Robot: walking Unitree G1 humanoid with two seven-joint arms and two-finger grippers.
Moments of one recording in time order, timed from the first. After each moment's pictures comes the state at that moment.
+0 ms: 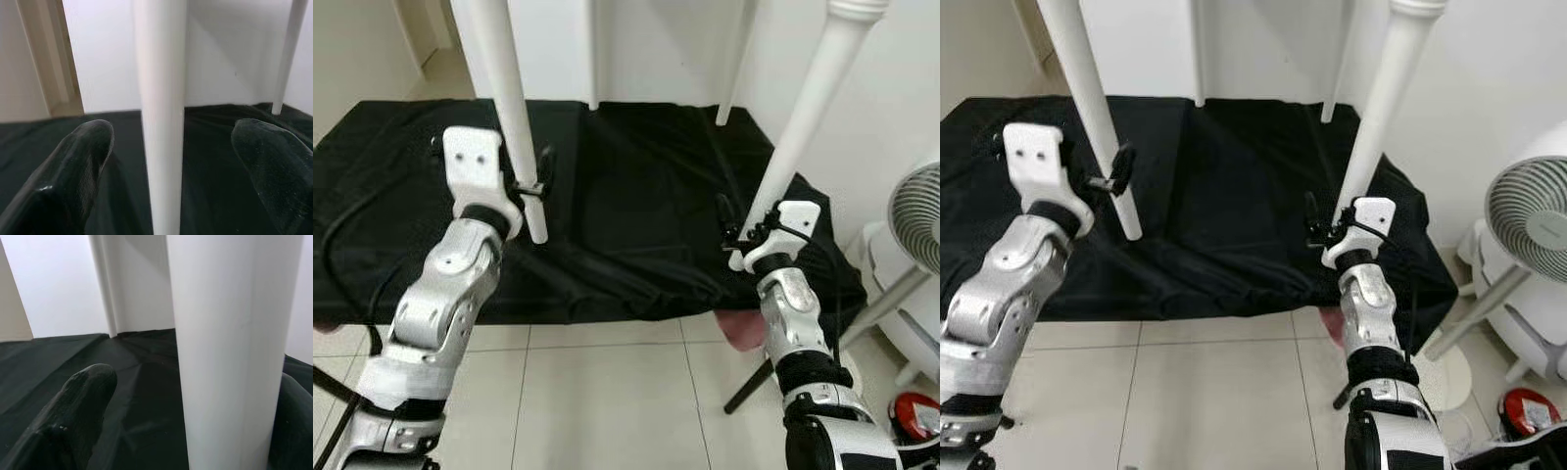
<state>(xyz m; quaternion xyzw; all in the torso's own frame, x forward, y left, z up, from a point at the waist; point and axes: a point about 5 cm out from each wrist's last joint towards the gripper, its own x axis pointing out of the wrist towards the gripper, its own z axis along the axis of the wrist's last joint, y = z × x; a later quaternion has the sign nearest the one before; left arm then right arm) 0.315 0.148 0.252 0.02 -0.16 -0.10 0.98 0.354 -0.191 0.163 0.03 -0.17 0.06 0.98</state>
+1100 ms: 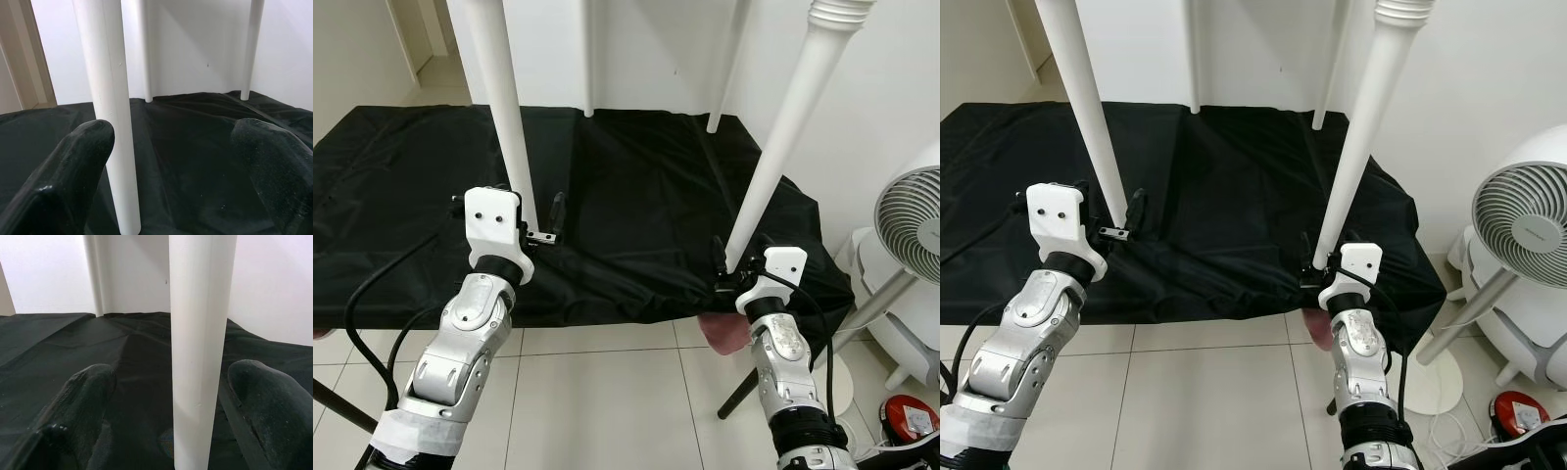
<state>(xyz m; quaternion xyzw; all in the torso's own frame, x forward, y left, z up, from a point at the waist) 0.292 0.136 0.206 0.01 -0.14 -0.12 0.98 0.313 -0.183 0.126 0.00 -0.14 0.02 0.99</state>
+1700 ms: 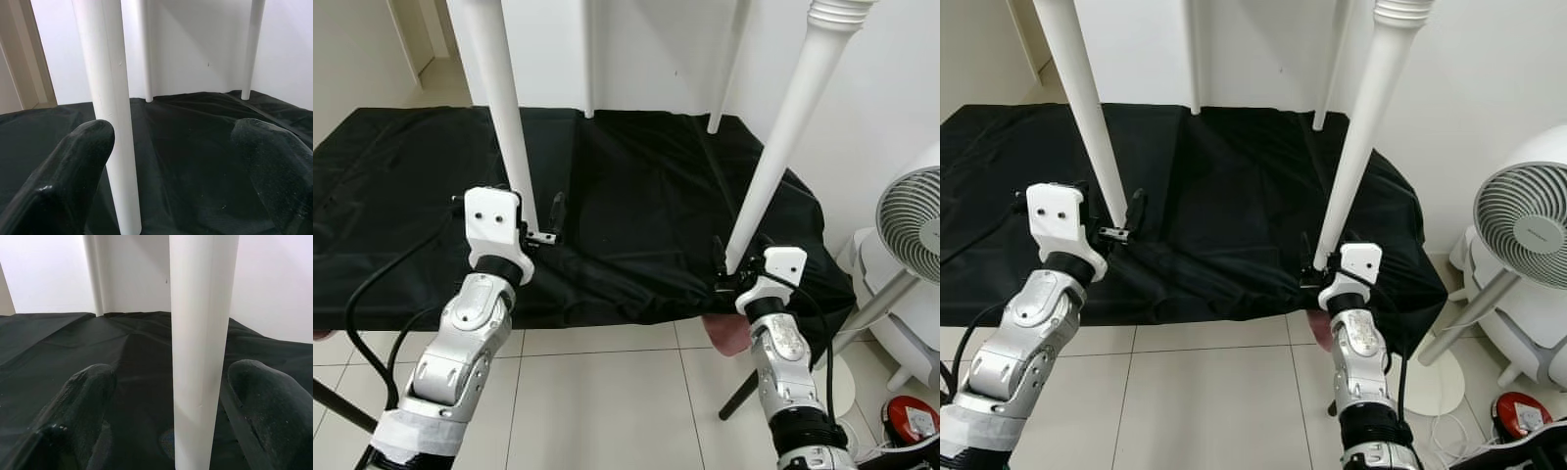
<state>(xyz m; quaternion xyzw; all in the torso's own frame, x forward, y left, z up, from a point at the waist) 0.292 0.136 0.206 0.01 -0.14 -0.12 0.98 0.313 -0.183 0.126 0.00 -0.14 0.02 0.99</state>
